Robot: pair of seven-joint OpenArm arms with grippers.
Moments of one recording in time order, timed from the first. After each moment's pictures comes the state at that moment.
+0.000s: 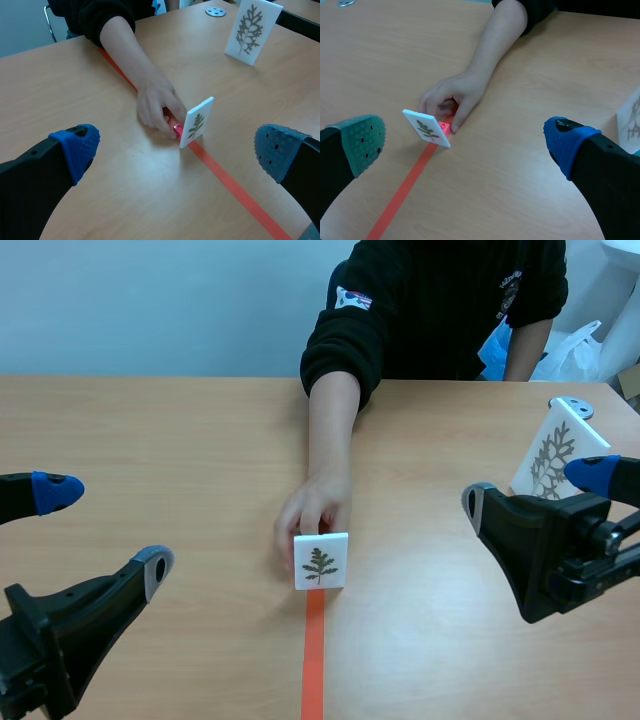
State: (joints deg) left arm 47.8 -32.3 -8.4 119.2 -21.3 -26.4 -8.2; right arm -42.0 21.1 15.6 121.8 31.2 27.9 -11.2
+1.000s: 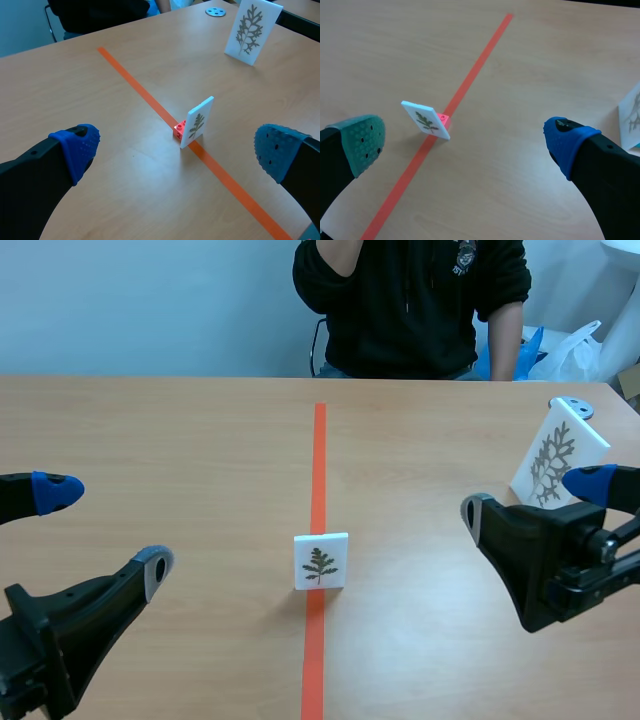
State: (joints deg) left arm 47.8 -32.3 -8.4 119.2 -21.3 -26.4 -8.2; right arm -42.0 21.2 15.6 121.8 31.2 27.9 -13.8
